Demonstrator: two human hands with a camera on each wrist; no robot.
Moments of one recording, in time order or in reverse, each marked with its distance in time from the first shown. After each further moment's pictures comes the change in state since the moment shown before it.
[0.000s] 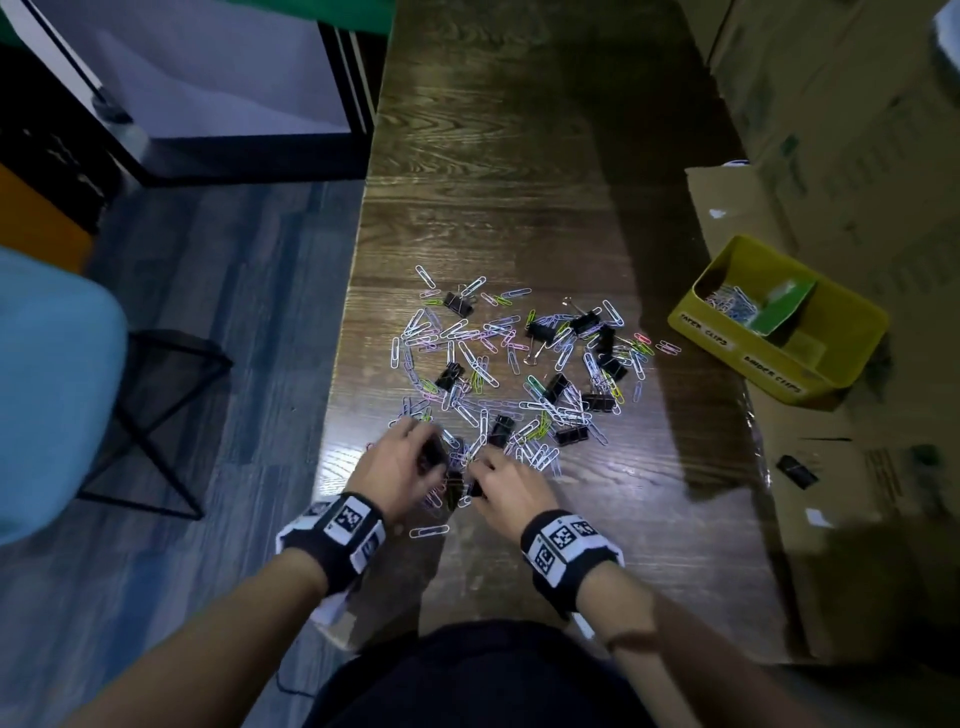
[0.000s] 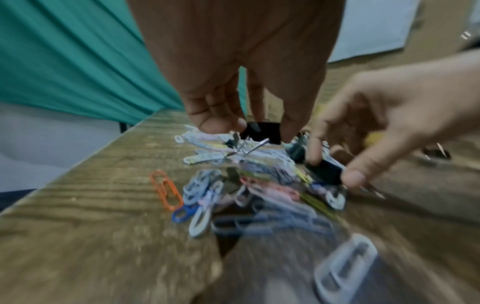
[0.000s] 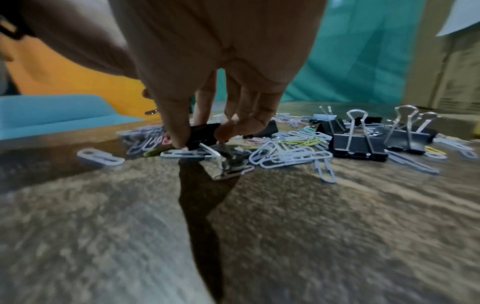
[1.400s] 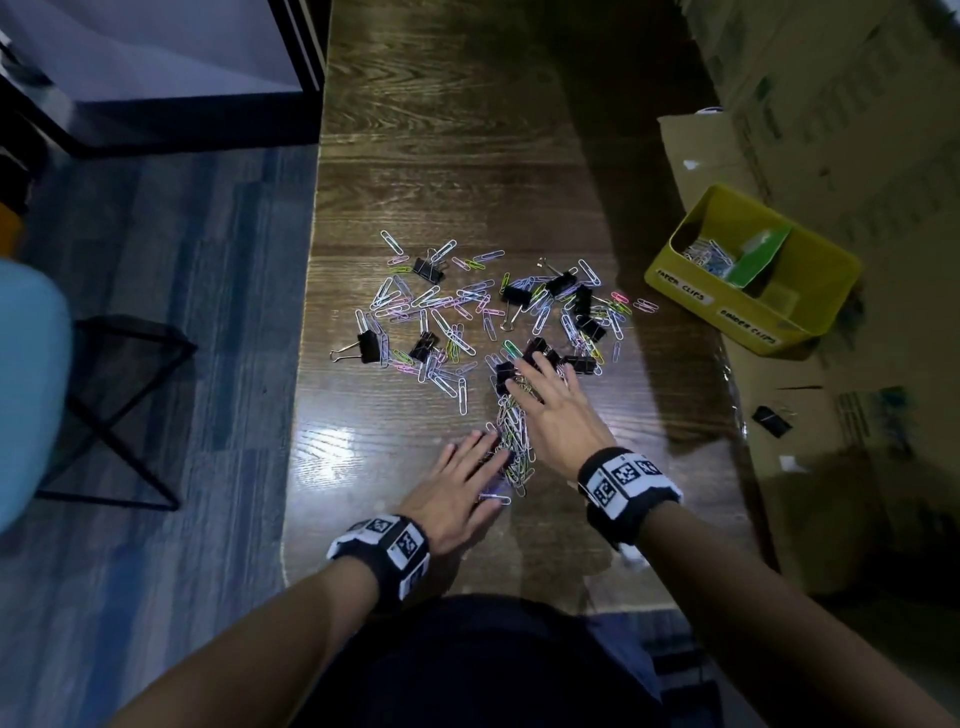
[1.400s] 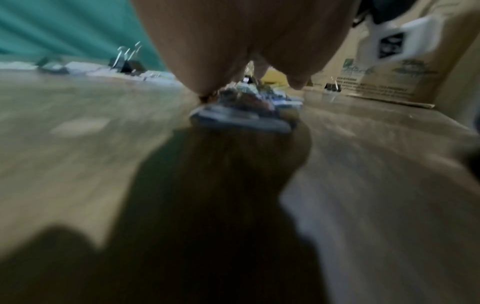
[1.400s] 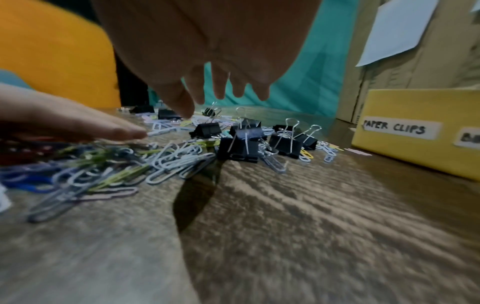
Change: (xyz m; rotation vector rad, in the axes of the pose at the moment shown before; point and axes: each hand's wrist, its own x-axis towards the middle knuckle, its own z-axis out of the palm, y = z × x) left_hand -0.017 0.037 0.083 0.187 -0.347 0.329; right_hand -0.014 0.071 -0.025 -0.164 0.197 -0.005
